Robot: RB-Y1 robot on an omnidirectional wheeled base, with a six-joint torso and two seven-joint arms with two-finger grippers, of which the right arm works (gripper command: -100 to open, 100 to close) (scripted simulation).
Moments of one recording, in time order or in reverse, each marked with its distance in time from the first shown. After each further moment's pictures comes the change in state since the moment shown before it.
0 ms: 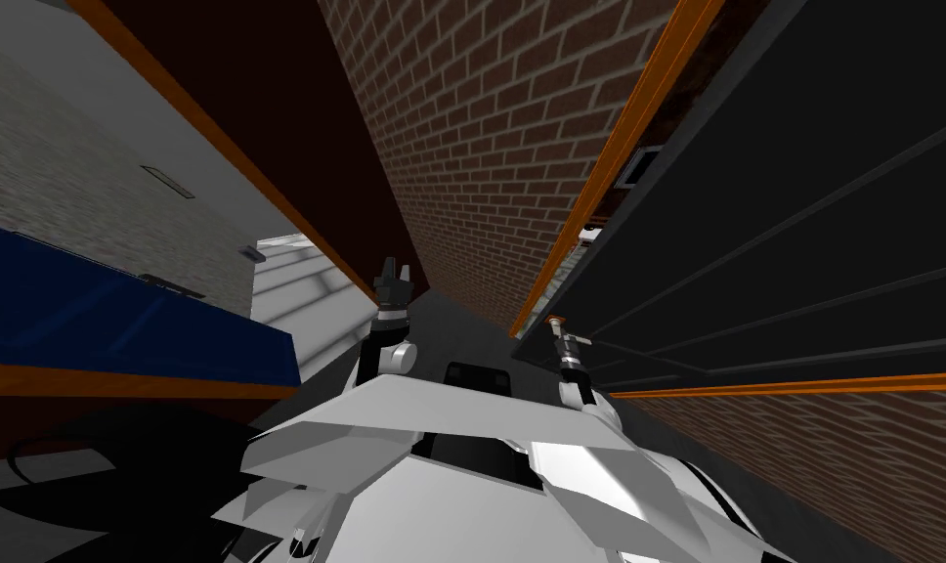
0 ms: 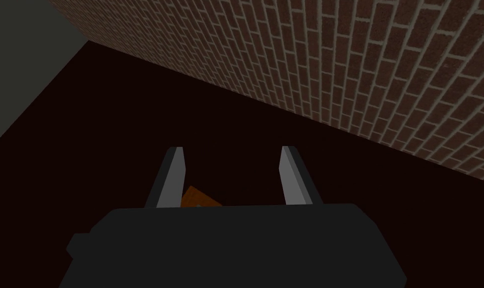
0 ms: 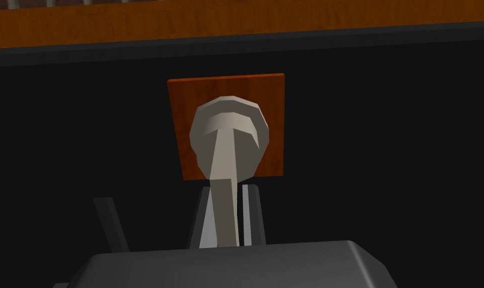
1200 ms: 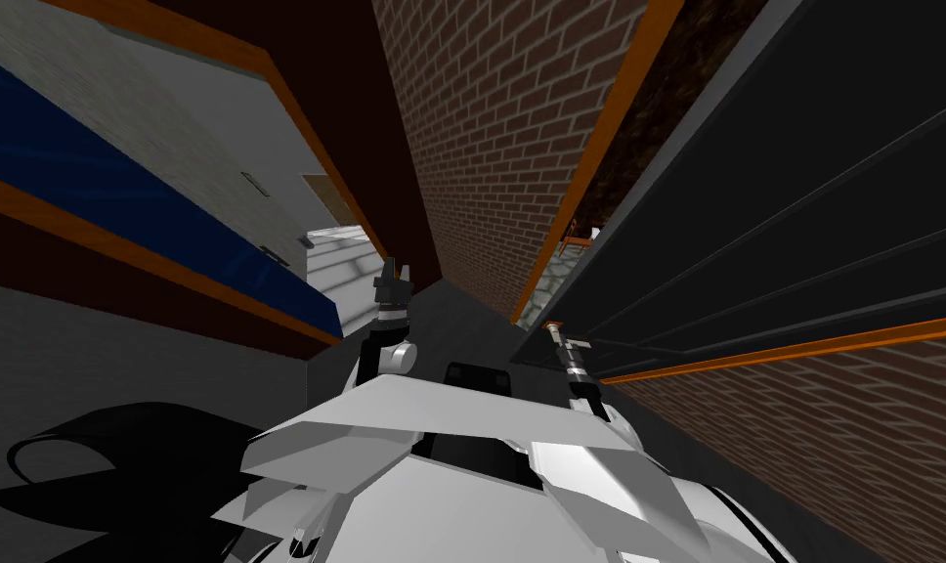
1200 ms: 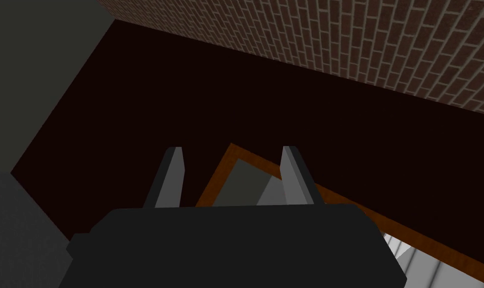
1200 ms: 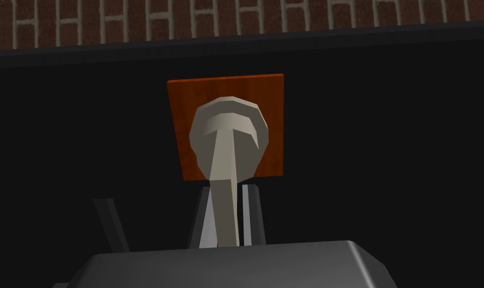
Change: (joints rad) arm 0.089 -0.067 0.099 -0.036 0.065 -0.098 -0.117
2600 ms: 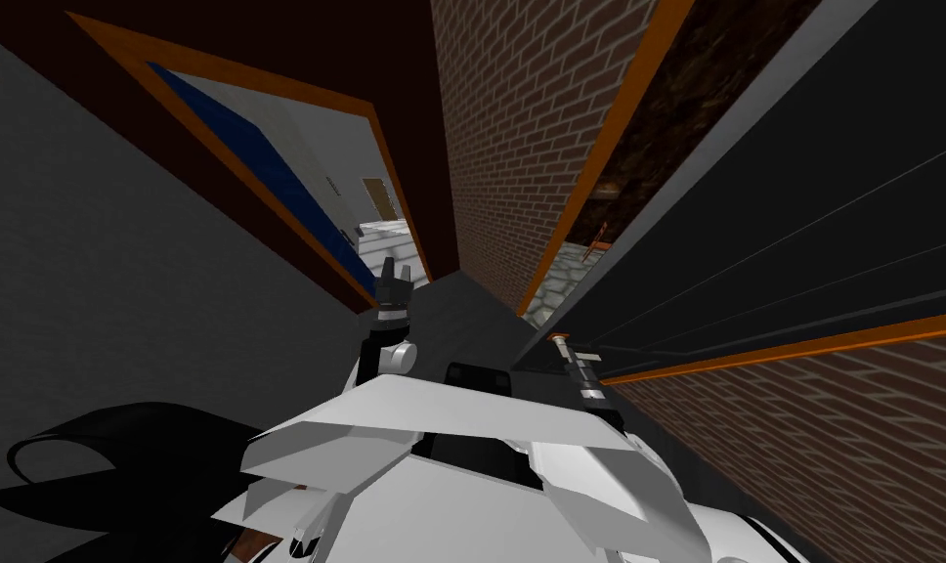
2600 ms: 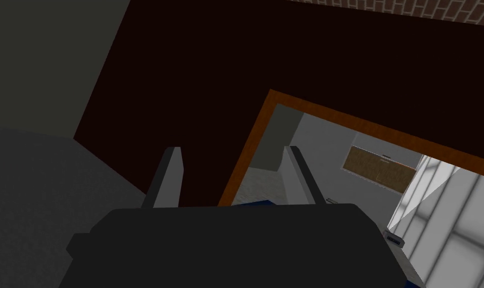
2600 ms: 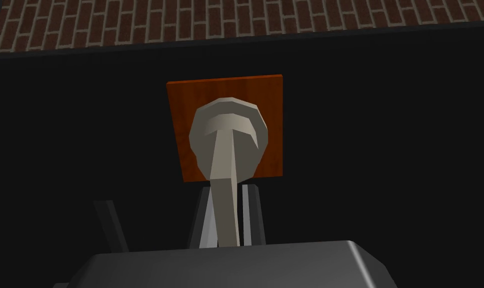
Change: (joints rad) arm 0.072 -0.065 0.047 0.092 0.028 -0.200 -0.077
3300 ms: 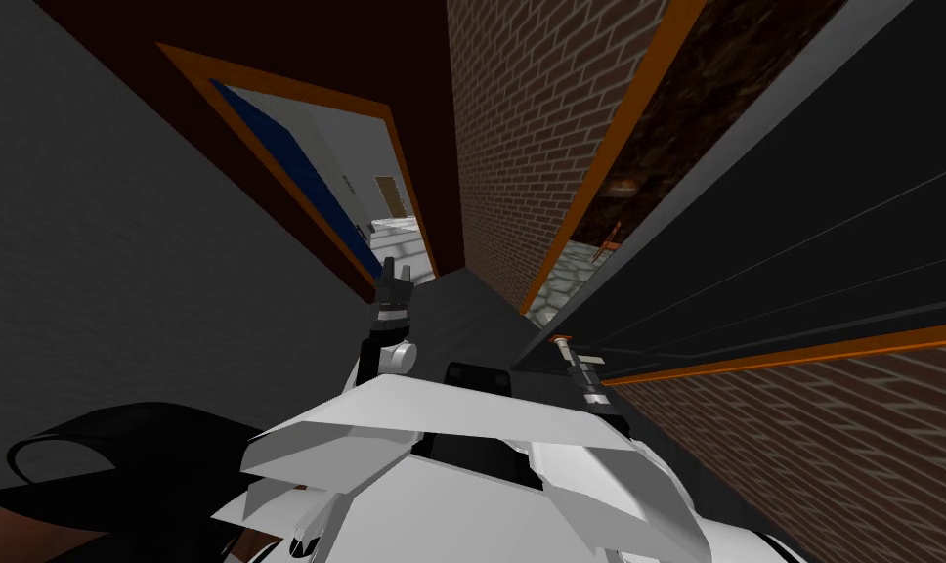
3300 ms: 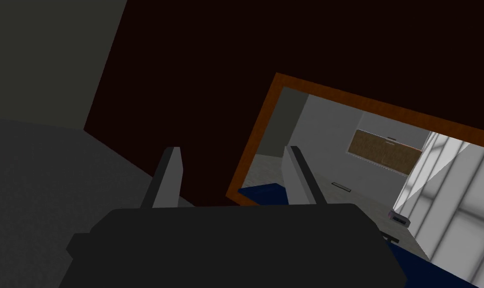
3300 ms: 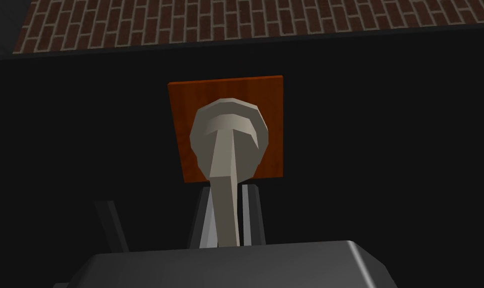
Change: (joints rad) arm 0.034 -0.014 0.001 -0.028 -0.001 -0.015 -0.009
